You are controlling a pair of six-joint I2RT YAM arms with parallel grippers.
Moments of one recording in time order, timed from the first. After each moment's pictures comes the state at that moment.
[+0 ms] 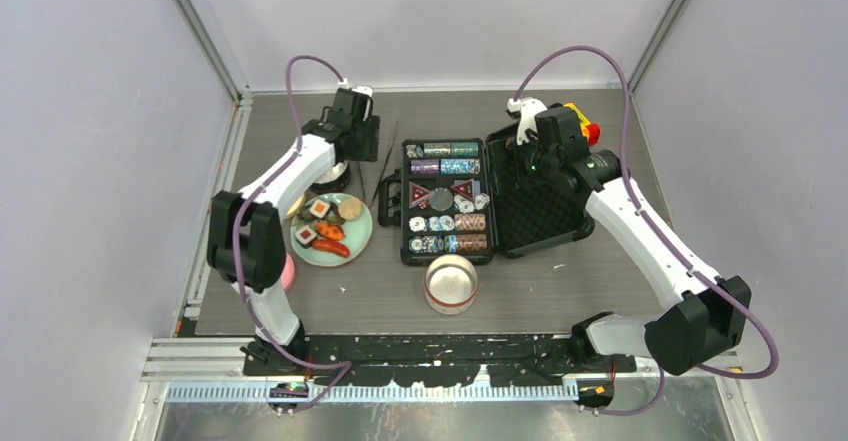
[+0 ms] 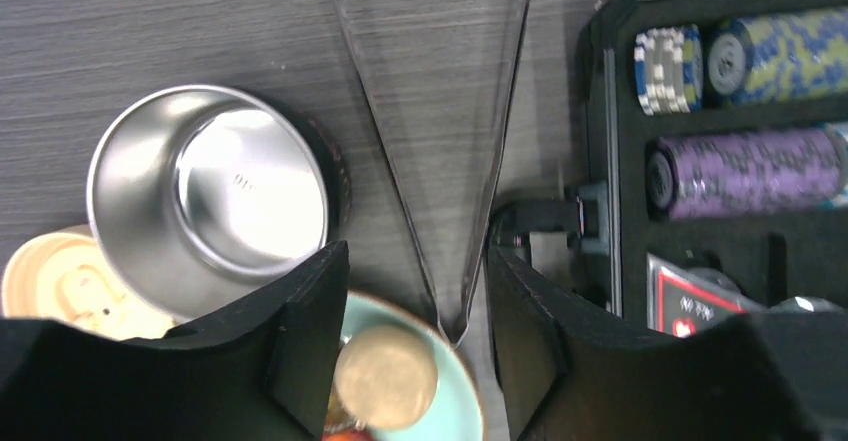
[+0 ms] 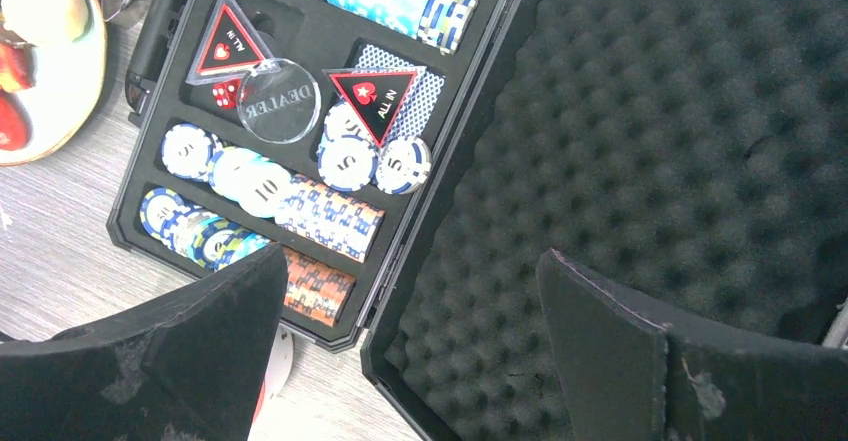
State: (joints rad) left arm -0.34 1.73 1.45 -0.54 -0.17 -0.16; right arm 0.39 1.30 1.23 -0.65 -0.09 0.05
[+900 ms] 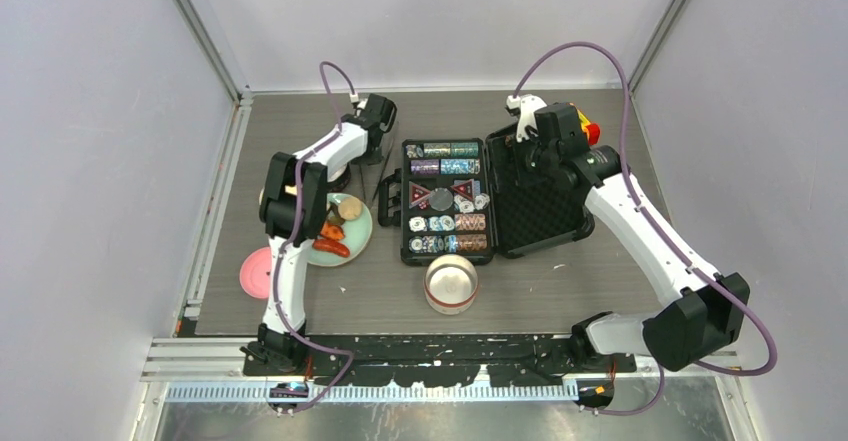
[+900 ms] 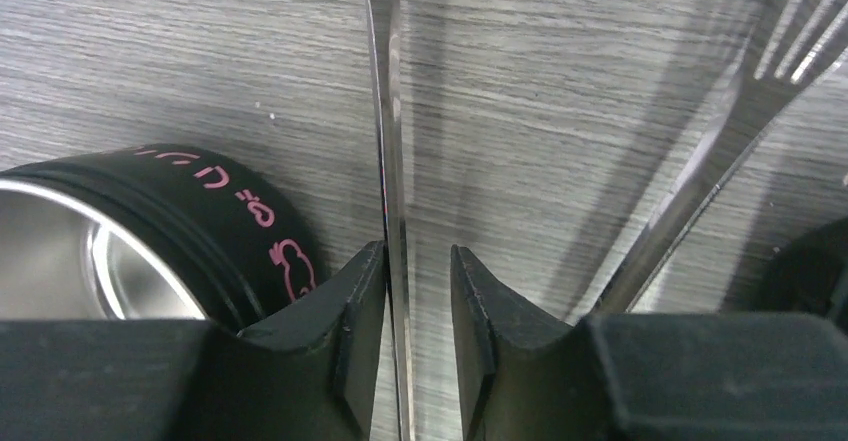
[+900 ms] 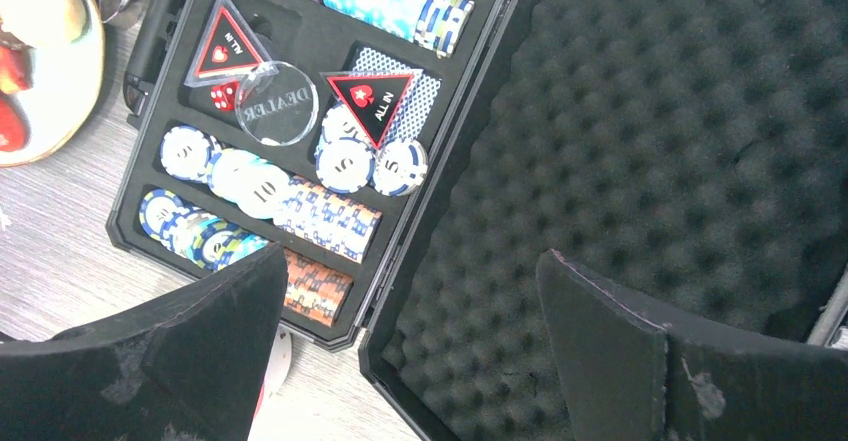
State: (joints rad) left arm -0.36 2.22 1.75 -0.59 -0.43 -0.35; right arm 0.39 1.30 1.25 -0.67 -0.09 0.04
